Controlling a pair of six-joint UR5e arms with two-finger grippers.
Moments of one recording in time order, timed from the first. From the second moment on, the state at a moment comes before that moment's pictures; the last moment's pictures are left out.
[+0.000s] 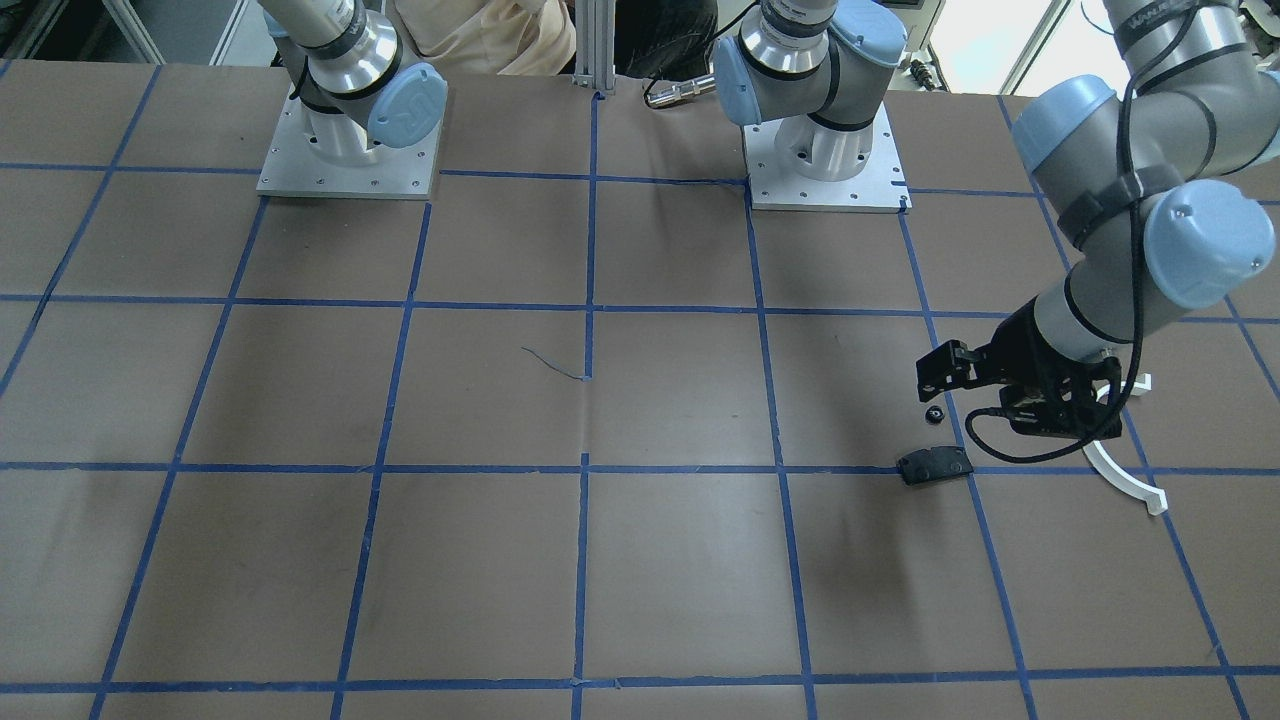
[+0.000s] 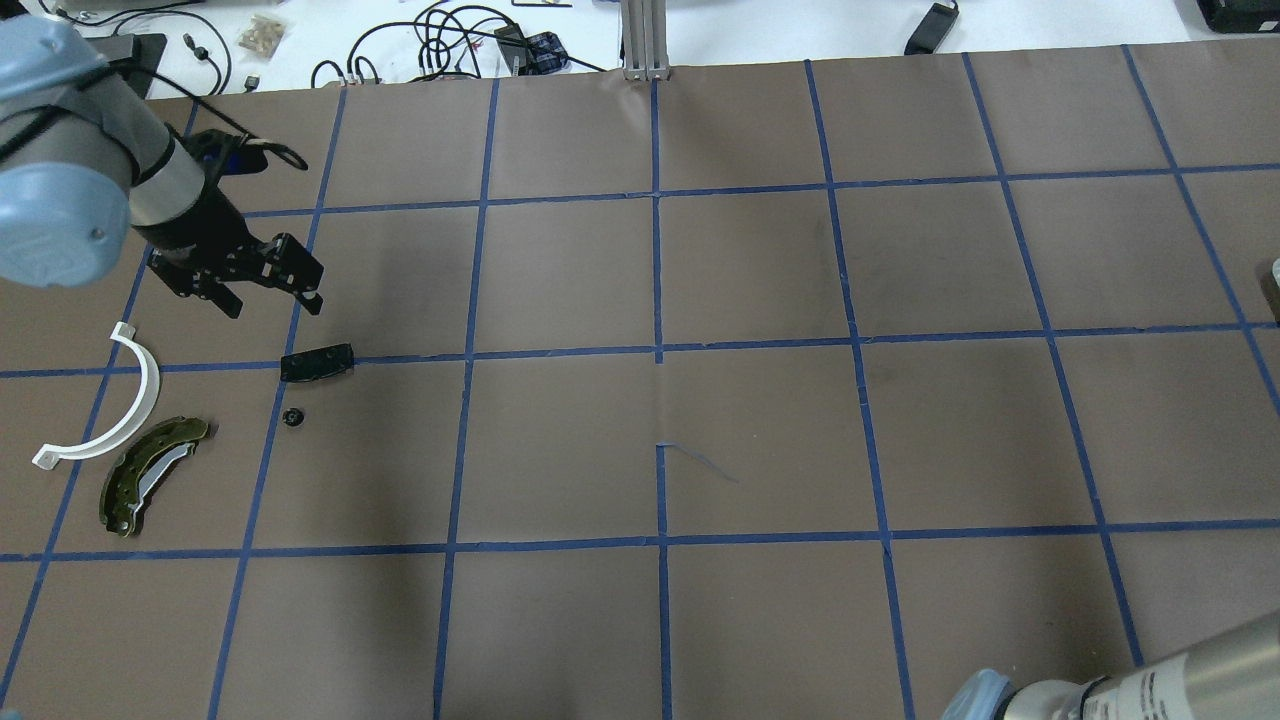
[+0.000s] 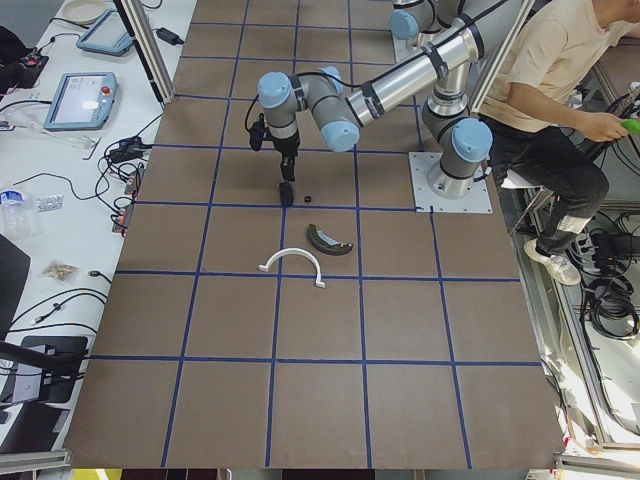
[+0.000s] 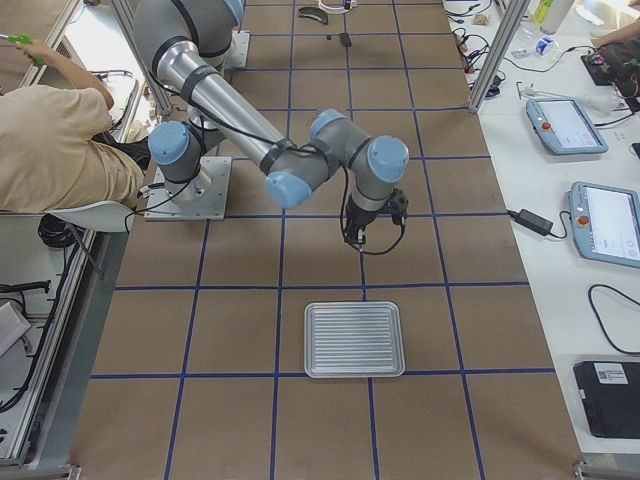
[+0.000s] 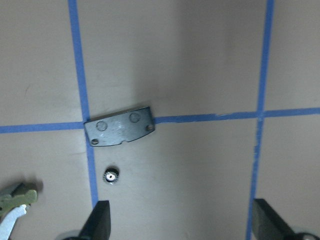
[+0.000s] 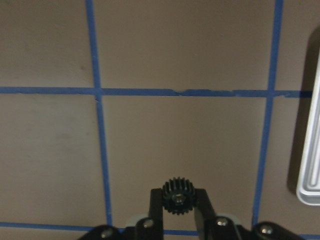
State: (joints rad) left arm -1.42 -1.75 -1.53 -1.55 1.51 0.14; right arm 1.00 -1.35 1.56 -1.64 -1.56 -0.56
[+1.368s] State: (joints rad) left arm -1.54 -1.56 -1.56 -1.58 1.54 0.01; right arm 1.76 -1.40 1.89 -2.07 -1.34 0.39
